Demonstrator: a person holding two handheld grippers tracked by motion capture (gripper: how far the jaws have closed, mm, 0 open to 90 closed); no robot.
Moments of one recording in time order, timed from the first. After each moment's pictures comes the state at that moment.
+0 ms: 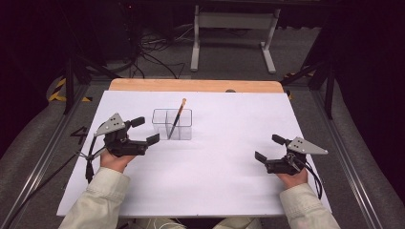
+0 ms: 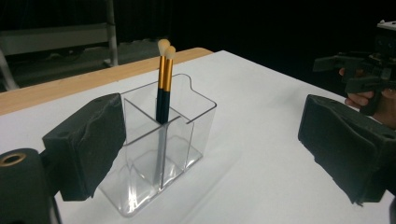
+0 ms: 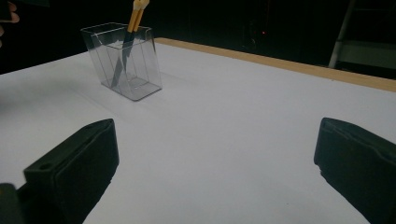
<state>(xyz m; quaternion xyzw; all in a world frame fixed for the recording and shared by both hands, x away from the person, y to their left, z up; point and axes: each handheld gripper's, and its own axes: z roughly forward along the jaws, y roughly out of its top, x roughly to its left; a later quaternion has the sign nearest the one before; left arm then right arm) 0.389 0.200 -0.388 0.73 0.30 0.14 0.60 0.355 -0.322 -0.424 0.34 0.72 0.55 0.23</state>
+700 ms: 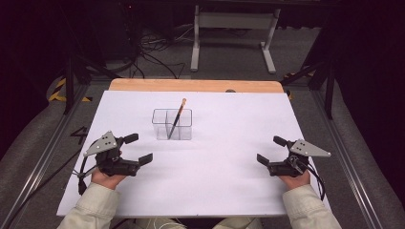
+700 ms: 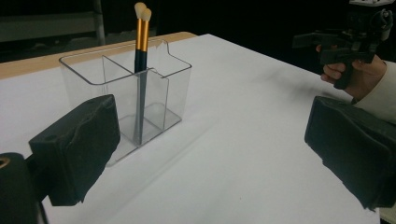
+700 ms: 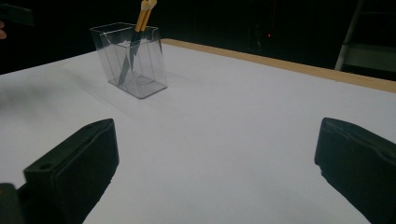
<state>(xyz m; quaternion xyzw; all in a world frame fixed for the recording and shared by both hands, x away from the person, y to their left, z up) 0.349 0.217 -0.408 0.74 0.29 0.12 0.60 0.350 -0.329 -0.426 0.33 0.73 0.56 0.23</state>
